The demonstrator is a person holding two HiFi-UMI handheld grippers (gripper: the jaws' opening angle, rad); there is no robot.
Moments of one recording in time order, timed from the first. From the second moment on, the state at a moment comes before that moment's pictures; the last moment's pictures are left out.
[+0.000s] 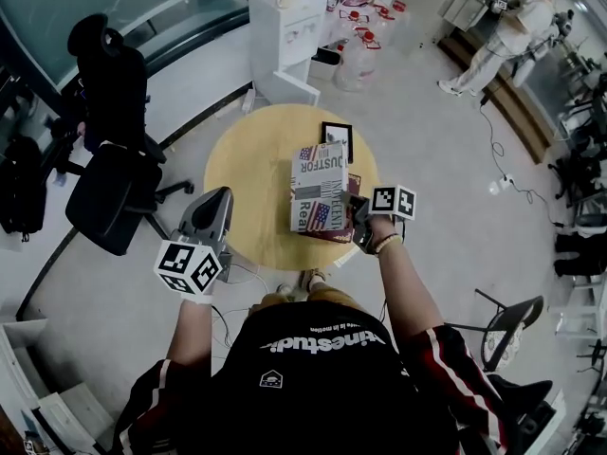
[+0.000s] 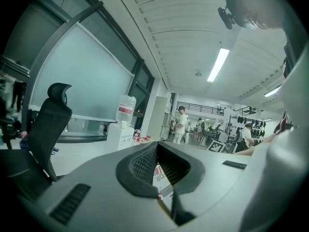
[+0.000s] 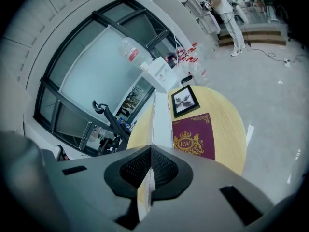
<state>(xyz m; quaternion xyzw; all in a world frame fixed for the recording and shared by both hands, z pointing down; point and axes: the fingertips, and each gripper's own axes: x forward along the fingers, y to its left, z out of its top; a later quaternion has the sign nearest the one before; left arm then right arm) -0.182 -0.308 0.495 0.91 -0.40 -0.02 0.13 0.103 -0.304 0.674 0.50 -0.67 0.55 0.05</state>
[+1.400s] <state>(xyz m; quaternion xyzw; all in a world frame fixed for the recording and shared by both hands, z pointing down) -0.065 -0.278 0.498 0.93 -0.35 0.00 0.13 0.174 -0.241 0.751 0.50 -0.61 0.62 -0.01</state>
